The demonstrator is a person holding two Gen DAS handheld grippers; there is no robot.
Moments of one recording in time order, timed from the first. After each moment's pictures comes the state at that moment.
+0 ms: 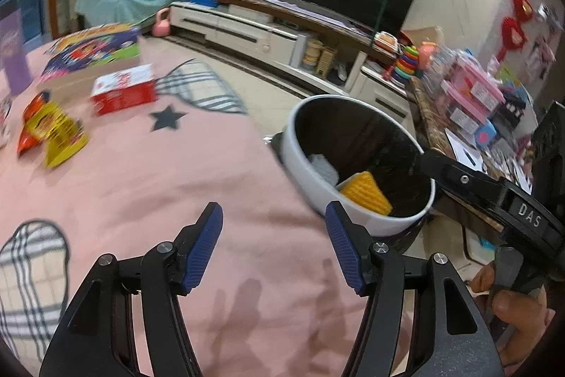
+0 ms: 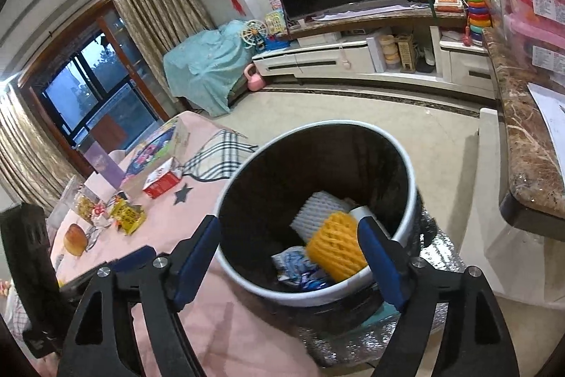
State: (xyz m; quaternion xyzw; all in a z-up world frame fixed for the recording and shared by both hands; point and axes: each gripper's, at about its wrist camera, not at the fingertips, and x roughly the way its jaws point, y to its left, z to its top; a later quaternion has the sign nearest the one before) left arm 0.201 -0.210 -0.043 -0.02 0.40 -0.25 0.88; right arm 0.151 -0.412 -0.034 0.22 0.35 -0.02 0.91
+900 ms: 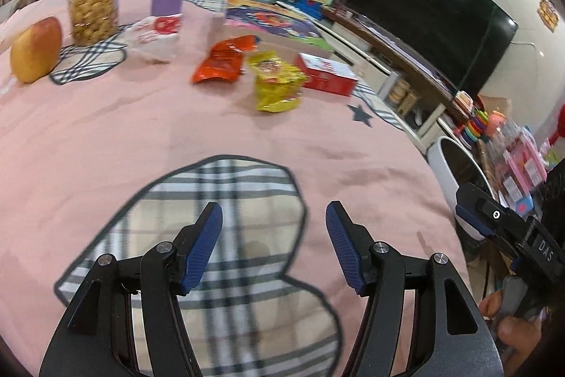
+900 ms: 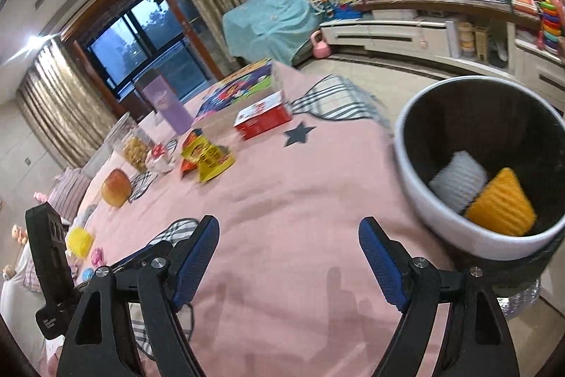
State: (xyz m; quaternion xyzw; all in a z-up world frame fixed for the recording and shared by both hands) left arm 0.192 -0.019 -0.070 -0.12 0.41 -0.10 0.90; right arm 0.181 -0.268 -0.053 0.19 0.39 0.10 0.90
